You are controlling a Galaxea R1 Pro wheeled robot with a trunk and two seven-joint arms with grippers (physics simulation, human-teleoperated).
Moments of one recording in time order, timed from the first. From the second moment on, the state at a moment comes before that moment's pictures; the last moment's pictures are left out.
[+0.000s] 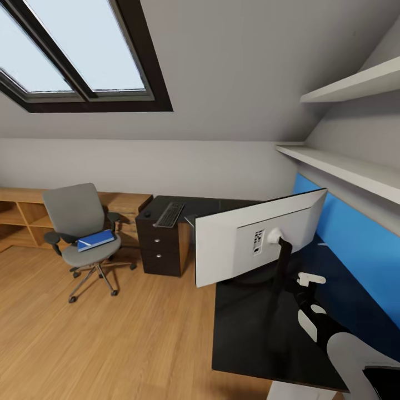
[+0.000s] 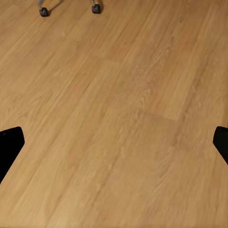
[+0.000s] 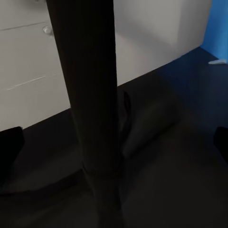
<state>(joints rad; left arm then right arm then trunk) -0.07 0.04 -0.55 -0.44 0.51 -0.51 0.52 -0.78 -0.17 0.02 -0.24 -0.24 -0.38 -0.02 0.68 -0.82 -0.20</state>
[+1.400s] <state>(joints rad) -0.07 0.04 -0.55 -0.44 0.51 -0.51 0.52 -0.78 -0.18 0.02 -0.22 -0.16 -0.40 -0.02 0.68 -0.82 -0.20</state>
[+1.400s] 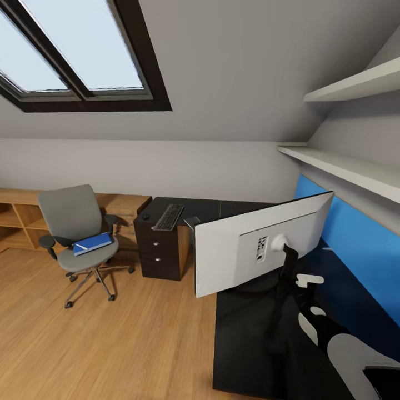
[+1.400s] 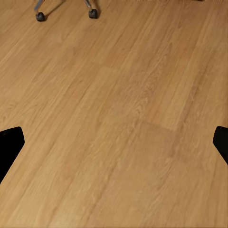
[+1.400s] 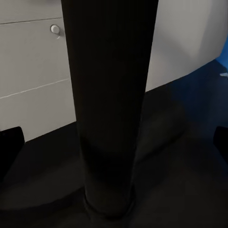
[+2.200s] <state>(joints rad) -0.07 0.04 -0.55 -0.44 0.51 -0.51 0.52 -0.78 -0.18 0.02 -0.21 -0.16 -0.40 -0.02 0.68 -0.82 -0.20</state>
